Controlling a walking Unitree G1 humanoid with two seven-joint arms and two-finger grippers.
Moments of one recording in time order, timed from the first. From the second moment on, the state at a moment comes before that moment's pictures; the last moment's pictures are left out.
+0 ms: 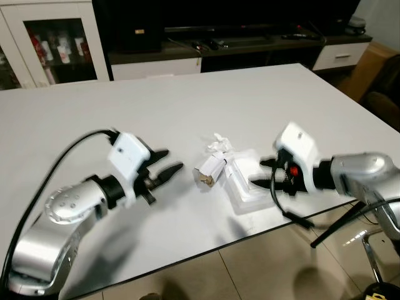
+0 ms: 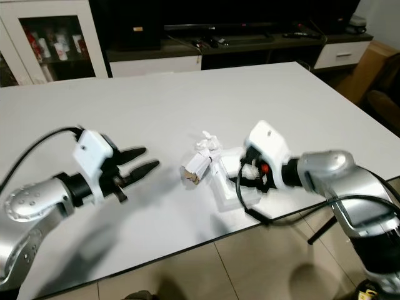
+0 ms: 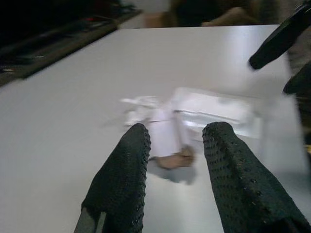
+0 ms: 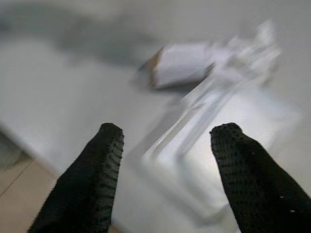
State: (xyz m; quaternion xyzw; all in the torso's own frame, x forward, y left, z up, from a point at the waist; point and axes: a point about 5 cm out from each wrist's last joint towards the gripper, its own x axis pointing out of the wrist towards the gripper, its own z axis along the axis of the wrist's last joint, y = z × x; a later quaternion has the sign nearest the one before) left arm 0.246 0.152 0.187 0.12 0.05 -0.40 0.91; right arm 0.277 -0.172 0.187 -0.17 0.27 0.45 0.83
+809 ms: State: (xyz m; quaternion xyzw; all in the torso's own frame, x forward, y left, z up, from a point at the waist) left arm 0.229 0.142 0.184 0.11 0.10 -0.47 0.87; right arm 0.275 -0.142 0.143 -0.27 0.31 0.45 0.79
